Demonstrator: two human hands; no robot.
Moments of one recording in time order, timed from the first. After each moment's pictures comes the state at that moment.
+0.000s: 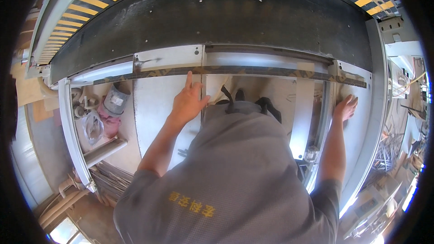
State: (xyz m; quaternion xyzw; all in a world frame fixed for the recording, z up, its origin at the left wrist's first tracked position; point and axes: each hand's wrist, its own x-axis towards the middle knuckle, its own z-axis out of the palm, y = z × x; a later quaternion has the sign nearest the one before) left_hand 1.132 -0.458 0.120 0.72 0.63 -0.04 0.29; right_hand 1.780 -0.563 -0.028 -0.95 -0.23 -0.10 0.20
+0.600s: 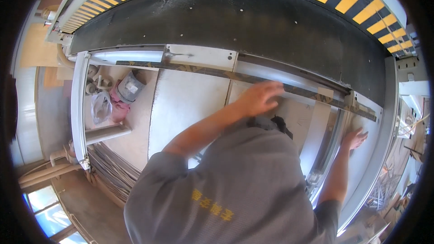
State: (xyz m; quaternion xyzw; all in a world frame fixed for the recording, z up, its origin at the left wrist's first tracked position) left_hand 1.229 -0.435 0.060 0.82 0.35 0.25 0.37; right_hand 1.783 -0.566 -0.029 -0.94 -0.22 -0.12 0.24
